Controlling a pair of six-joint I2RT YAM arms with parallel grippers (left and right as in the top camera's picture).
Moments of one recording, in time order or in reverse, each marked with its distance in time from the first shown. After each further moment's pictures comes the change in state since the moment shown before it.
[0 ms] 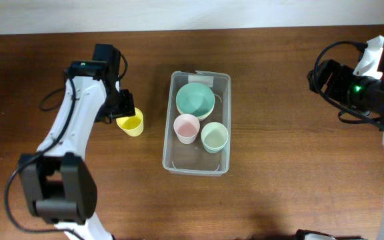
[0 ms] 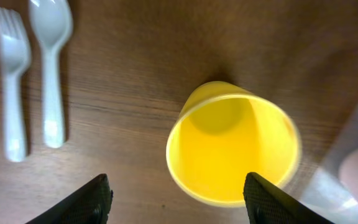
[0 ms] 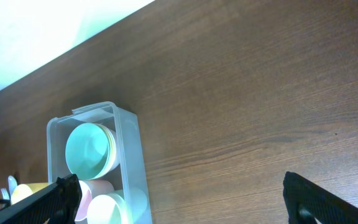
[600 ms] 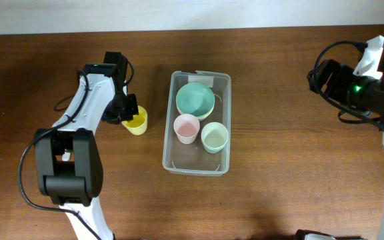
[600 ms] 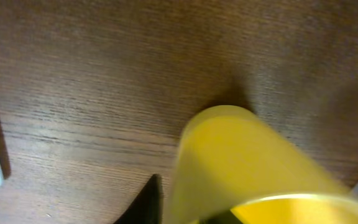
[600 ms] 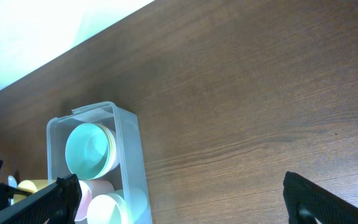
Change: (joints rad) left arm 0.001 0.146 -0.005 0.084 0.056 -0.016; right arm 0.000 0.000 0.000 0.000 0.000 0.000
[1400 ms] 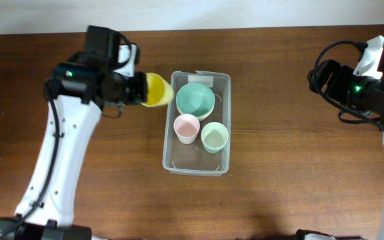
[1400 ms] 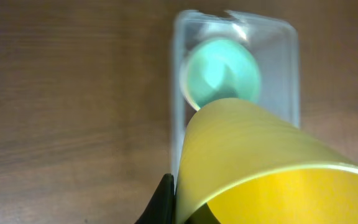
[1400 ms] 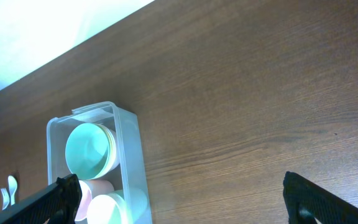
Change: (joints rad) left arm -0.134 -0.421 0.140 -0.091 0.224 0.077; right arm 0.000 0.000 0.000 0.000 0.000 0.000
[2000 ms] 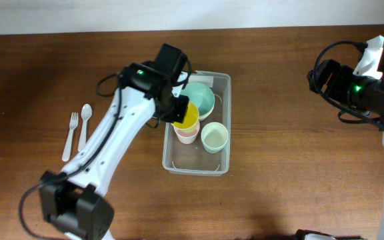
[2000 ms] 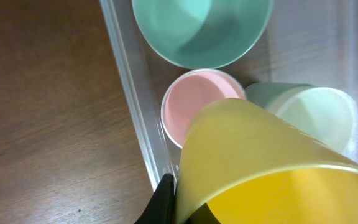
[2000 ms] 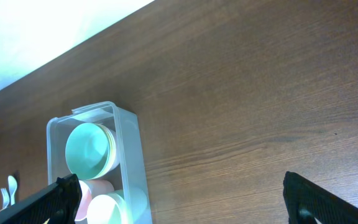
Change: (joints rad) left arm -0.247 0.204 -0.017 -0.044 -0.163 0.027; right arm 0.000 0.000 0.000 0.000 0.000 0.000
